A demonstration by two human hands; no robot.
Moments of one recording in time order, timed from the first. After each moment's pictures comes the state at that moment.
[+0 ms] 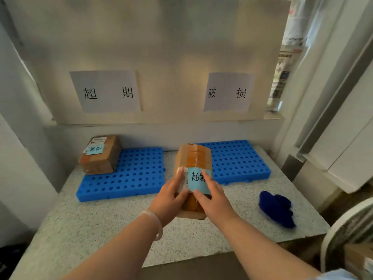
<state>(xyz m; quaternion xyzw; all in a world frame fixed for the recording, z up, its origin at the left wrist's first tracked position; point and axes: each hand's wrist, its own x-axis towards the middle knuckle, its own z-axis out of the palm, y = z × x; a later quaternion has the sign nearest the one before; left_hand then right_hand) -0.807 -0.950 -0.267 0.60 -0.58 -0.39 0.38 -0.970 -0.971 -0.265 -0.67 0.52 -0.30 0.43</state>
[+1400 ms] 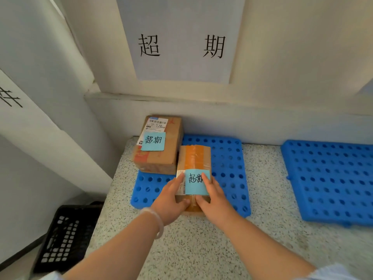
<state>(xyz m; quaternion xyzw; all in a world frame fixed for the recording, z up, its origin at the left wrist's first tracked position) -0.481 -1.091 -0.397 0.73 -0.49 -0.41 0.25 -0.643 -1.157 -0.390 -0.72 0.50 -0.04 0.49</state>
